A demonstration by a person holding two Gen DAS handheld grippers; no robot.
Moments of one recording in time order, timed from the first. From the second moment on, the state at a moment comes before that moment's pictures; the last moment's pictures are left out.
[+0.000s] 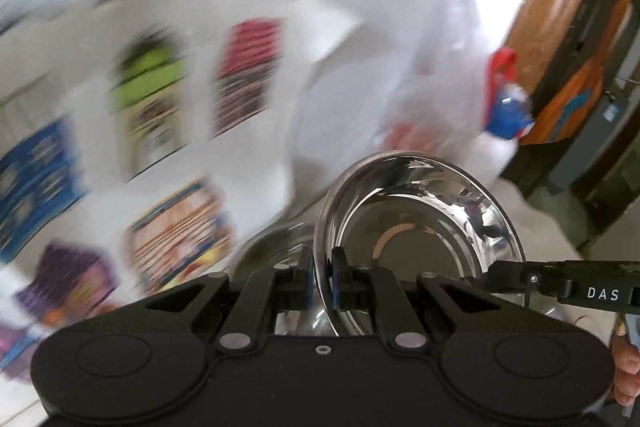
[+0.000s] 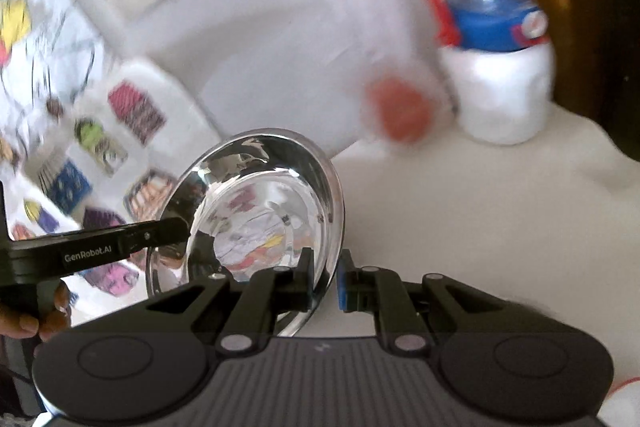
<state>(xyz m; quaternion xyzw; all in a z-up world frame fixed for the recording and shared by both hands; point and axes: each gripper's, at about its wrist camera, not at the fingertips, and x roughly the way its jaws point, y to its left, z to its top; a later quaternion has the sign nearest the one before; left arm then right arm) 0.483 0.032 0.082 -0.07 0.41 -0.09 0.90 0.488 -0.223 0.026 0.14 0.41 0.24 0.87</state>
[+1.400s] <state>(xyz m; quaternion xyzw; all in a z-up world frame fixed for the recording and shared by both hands) 0.437 0.051 0.062 -0.04 0.36 -0.03 0.93 0.415 -0.148 0.050 -0.08 0.26 0.16 0.95</state>
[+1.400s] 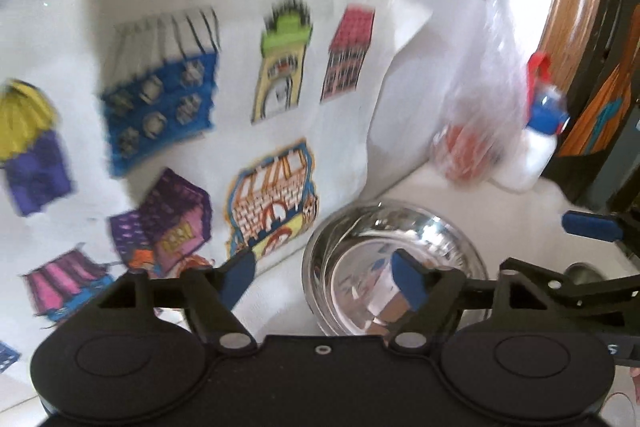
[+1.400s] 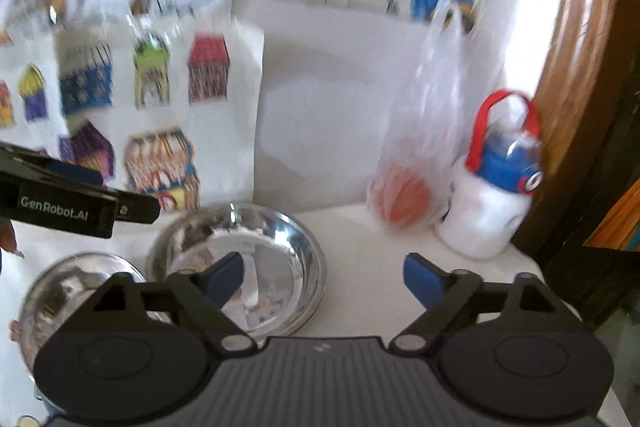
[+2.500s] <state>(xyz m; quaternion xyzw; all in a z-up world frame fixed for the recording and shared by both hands) 0.185 0.103 0.068 0.00 0.21 -0.01 0.98 0.138 -0.145 0.024 0.03 0.07 0.17 0.98</state>
